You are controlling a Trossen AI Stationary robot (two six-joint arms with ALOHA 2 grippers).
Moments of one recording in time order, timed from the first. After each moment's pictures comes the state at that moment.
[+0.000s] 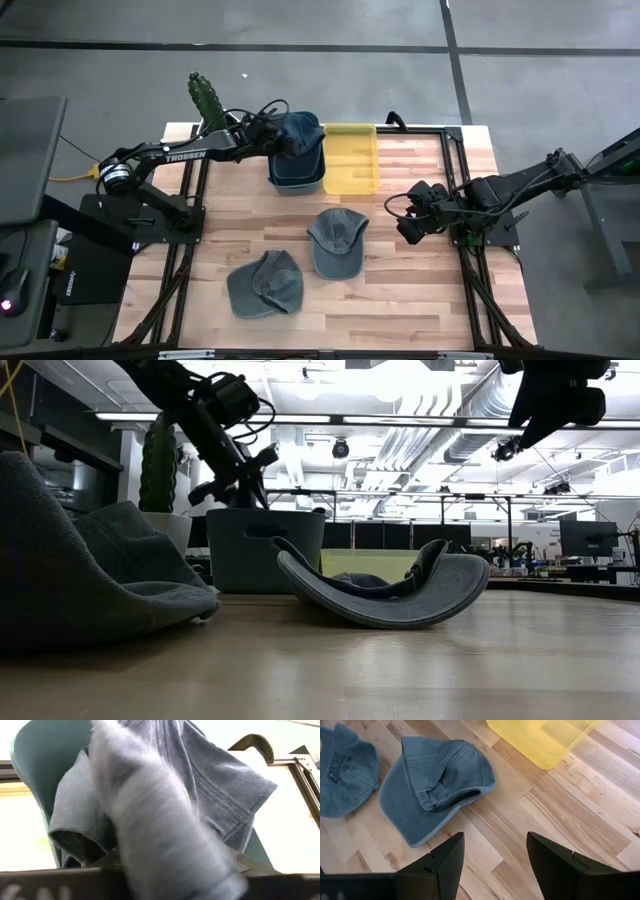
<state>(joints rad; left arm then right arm) 0.53 1.43 0.97 -0.26 -0.21 -0.79 0.34 1.05 1.00 -1.02 0.37 1.07</state>
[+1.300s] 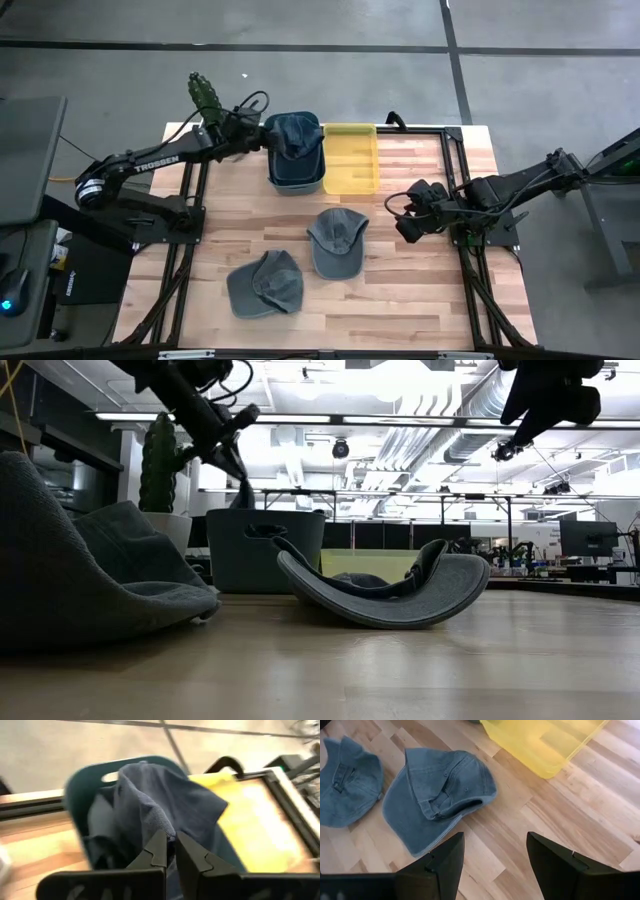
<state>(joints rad) 0.53 1.20 0.97 -0.37 -0.25 -0.68 0.34 1.05 1.00 -1.00 0.41 1.07</state>
